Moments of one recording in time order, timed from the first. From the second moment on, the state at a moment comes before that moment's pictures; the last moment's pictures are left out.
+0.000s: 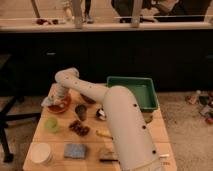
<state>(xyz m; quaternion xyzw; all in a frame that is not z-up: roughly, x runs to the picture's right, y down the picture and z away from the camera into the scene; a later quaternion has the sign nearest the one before) -0.321 0.073 0.917 -0.29 -0.30 -0.04 0.91</state>
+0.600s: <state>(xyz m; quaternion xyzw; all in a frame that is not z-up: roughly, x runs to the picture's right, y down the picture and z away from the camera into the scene) -0.285 0.063 0.905 -0.29 -0.28 -0.04 0.92</state>
